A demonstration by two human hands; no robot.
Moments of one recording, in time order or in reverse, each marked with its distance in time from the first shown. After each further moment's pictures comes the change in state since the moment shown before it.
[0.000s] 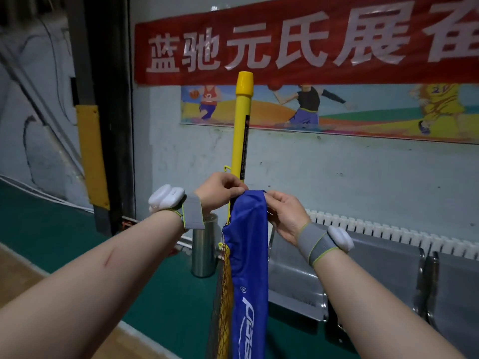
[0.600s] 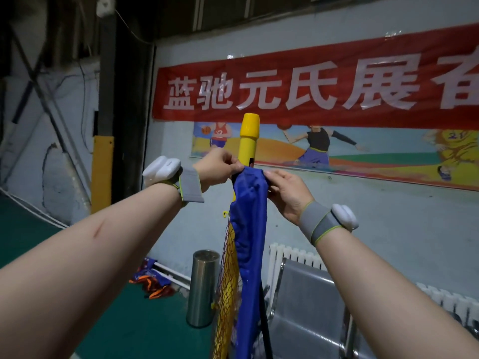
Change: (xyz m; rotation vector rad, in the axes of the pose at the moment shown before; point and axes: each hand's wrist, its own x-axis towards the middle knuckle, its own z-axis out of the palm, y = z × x) left_hand 0.105 0.068 -0.058 0.127 0.170 0.085; right_hand 0.126 -0.085 0.015 -0.063 -0.106 -0.216
